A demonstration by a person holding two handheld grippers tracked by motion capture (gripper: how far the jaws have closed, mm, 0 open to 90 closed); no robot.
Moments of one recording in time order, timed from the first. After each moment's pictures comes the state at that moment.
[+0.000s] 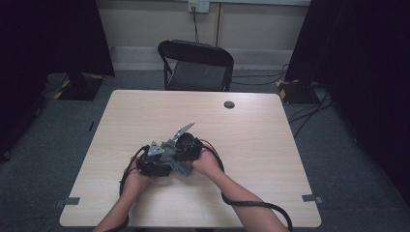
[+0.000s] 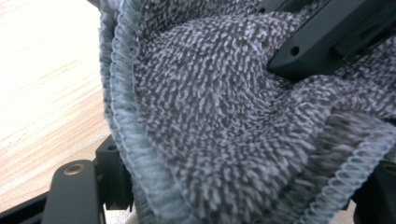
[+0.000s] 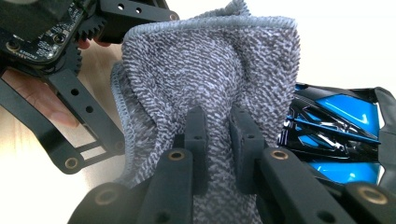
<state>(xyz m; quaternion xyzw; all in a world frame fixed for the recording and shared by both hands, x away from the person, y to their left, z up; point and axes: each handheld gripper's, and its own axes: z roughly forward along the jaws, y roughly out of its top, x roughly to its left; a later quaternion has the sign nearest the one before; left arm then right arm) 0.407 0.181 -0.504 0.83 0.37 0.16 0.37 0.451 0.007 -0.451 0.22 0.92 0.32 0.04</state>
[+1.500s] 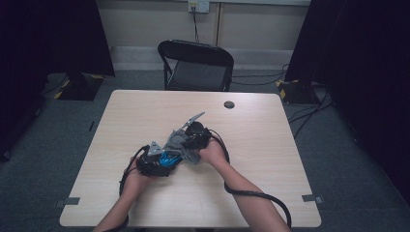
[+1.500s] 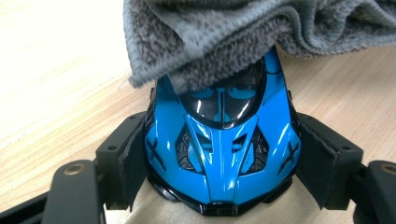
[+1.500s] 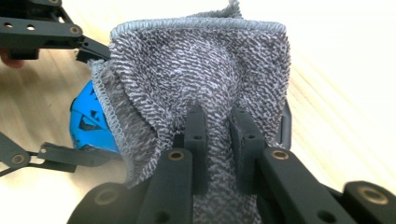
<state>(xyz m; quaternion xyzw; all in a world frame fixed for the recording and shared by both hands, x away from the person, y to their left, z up) 0.407 0.181 -0.504 0.83 0.37 0.16 0.37 0.489 -0.018 -0.447 0.28 0.91 0.31 0.07</state>
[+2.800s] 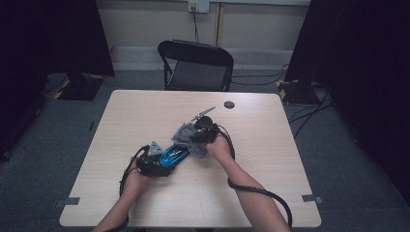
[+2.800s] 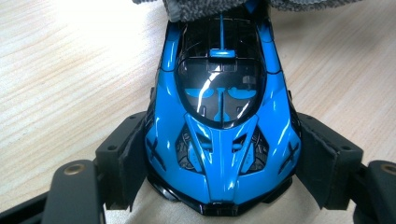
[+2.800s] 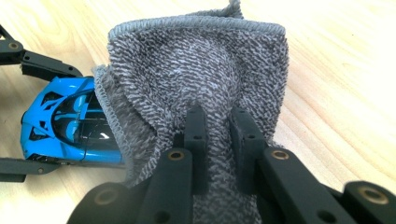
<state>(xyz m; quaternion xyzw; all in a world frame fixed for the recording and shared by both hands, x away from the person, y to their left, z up) 0.407 0.181 -0.504 0.83 0.37 0.16 0.37 0.508 -0.043 -0.446 0.33 0.89 0.32 0.08</state>
